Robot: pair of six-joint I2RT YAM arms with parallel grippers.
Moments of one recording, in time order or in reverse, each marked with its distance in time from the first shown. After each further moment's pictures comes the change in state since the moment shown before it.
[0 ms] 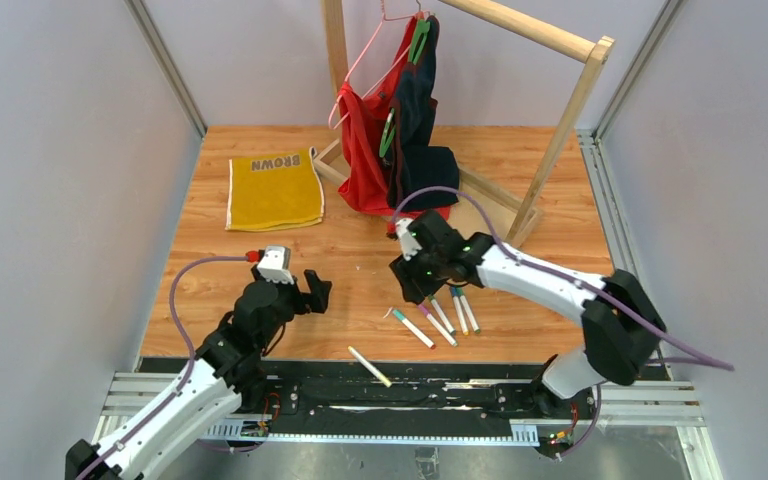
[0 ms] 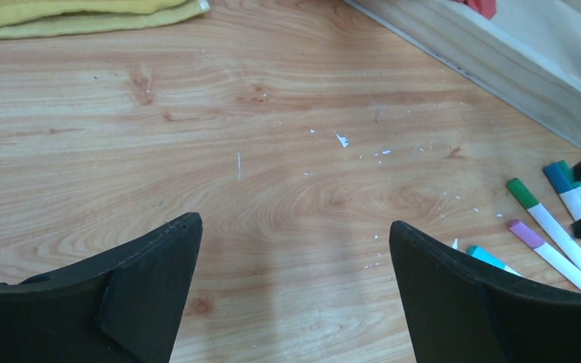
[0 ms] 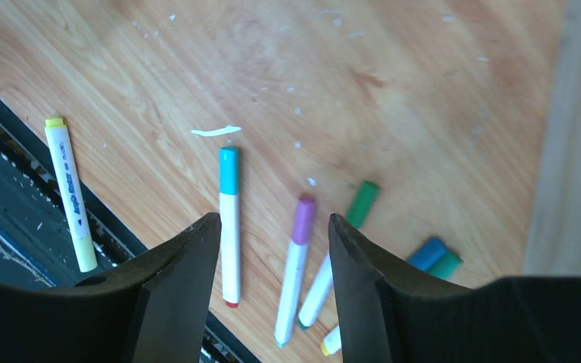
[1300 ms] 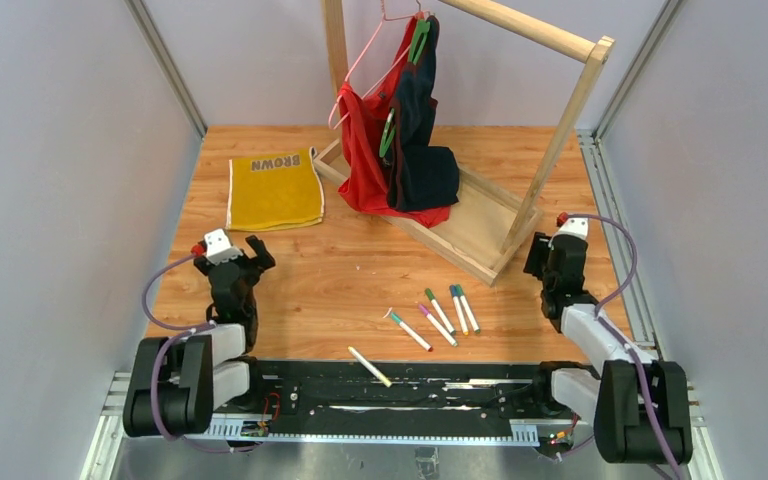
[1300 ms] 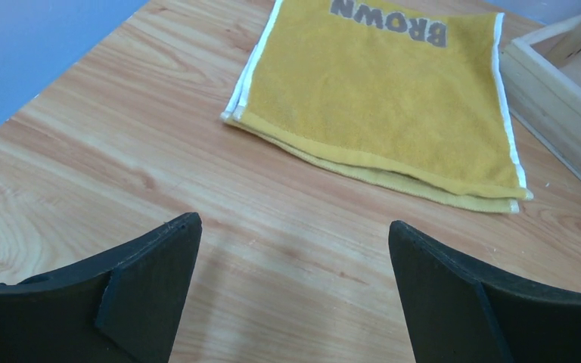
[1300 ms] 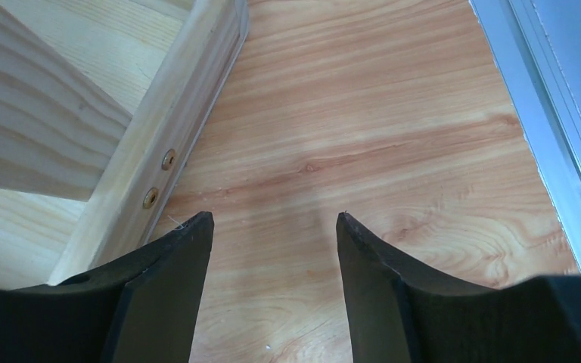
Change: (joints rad) left arm 0.681 0.747 -0.140 1.079 0.037 0.158; right arm -0.851 -0.502 -0.719 0.741 0.380 0.038
